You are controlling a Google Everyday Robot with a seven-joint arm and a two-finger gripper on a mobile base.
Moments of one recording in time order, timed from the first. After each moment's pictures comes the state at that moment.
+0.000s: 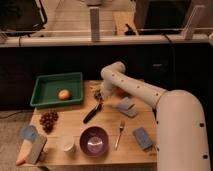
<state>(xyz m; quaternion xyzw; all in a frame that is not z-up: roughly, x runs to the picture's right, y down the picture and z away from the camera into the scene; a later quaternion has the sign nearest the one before) 0.001 0.047 0.917 -0.22 -0.20 -0.38 0.87</state>
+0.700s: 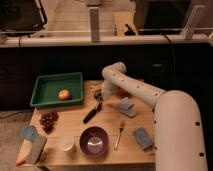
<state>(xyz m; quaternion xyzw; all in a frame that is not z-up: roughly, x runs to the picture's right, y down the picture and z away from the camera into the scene) 0.004 0.054 0.924 -0.22 -0.21 -0.38 0.87</state>
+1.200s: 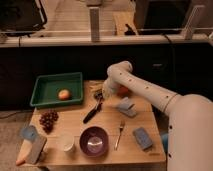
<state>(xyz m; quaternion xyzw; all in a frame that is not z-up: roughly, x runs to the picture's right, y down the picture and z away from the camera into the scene) 0.004 0.033 0.886 -0.17 -0.25 -0.36 0.88</state>
